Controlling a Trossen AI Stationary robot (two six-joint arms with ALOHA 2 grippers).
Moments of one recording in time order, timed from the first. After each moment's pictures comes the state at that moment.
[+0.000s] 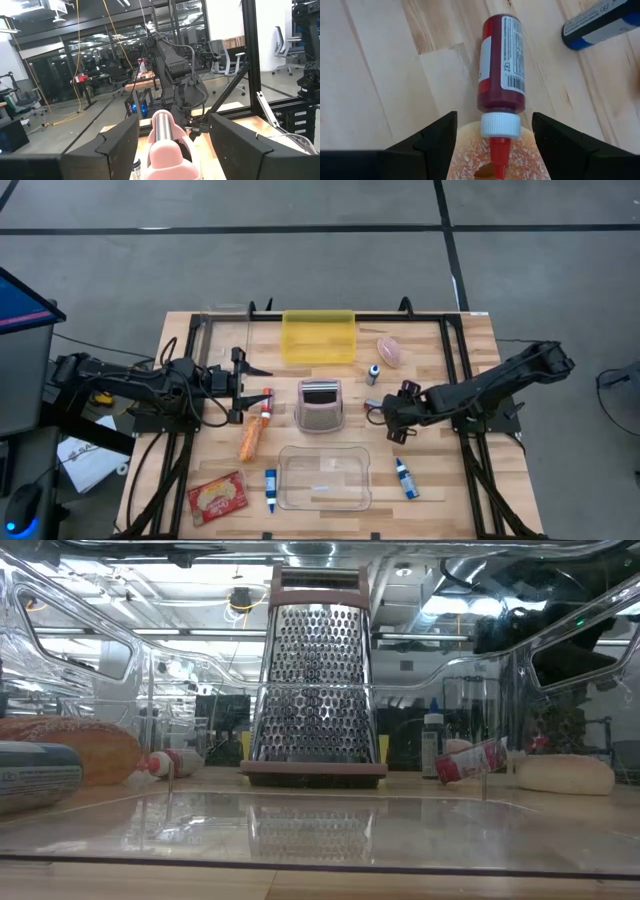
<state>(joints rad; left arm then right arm) -0.10 0.74 0.44 0.43 -0.12 0.23 0.28 1.35 0.68 -0.63 0.36 0.52</state>
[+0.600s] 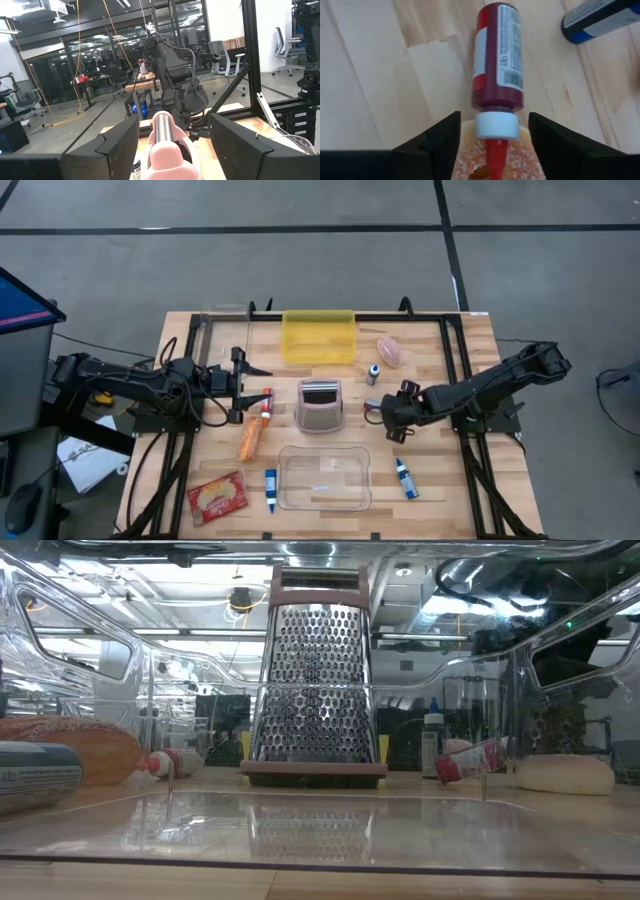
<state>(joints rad) -0.10 0.74 0.44 0.44 -0.12 0.23 0.26 1.38 0.68 -0.63 0.37 0.52</state>
